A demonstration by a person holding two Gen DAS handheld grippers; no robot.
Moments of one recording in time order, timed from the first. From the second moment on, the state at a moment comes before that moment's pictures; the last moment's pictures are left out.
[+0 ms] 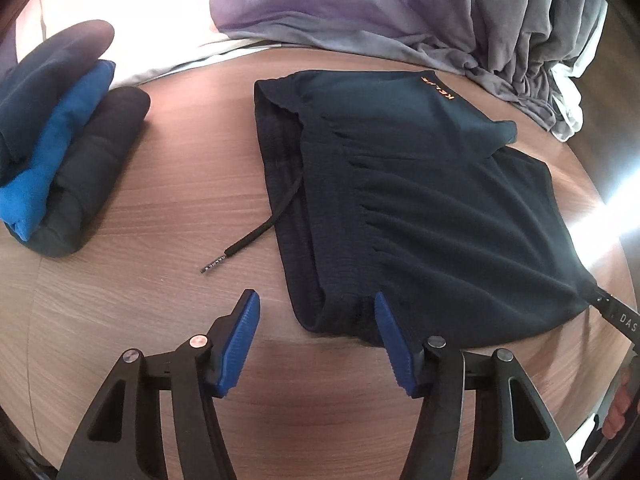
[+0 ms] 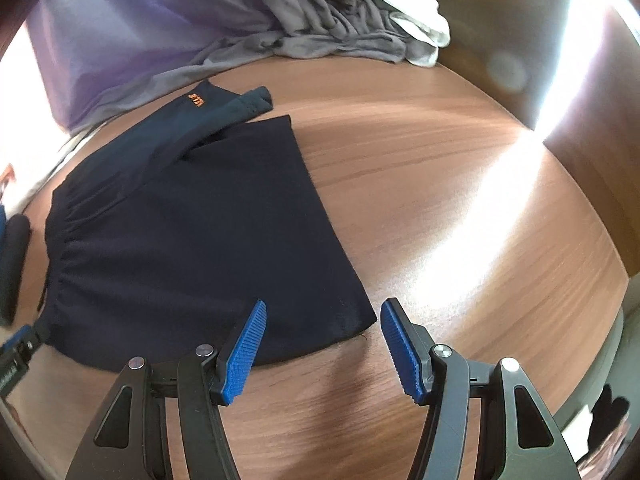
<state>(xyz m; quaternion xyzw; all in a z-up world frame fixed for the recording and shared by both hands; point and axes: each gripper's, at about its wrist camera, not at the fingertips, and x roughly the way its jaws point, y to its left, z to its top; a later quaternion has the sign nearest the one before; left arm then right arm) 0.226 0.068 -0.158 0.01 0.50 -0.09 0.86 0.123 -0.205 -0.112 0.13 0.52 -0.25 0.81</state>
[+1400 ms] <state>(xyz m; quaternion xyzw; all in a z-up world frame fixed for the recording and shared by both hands) 0.222 0.072 -0.086 -0.02 0.42 -0.10 0.90 0.138 -0.198 -0.032 0.15 0.43 -0.21 0.86</state>
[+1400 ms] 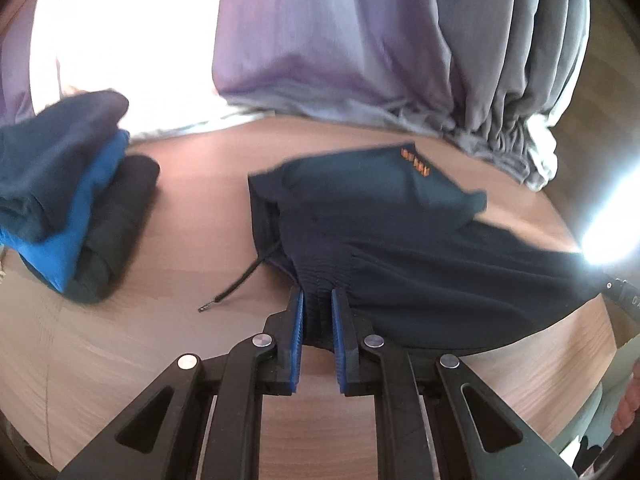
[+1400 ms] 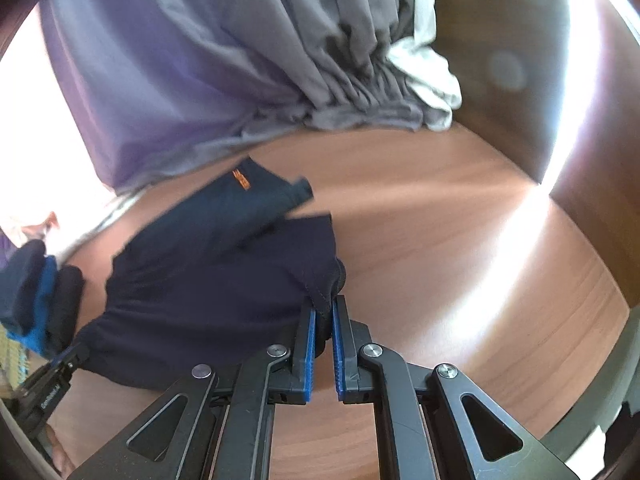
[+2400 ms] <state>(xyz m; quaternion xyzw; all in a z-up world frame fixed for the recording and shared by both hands) 0.297 0.090 -0.041 0.00 0.41 -0.07 0.91 0.266 -0.191 0.033 0.06 0.36 -0.11 0.92</state>
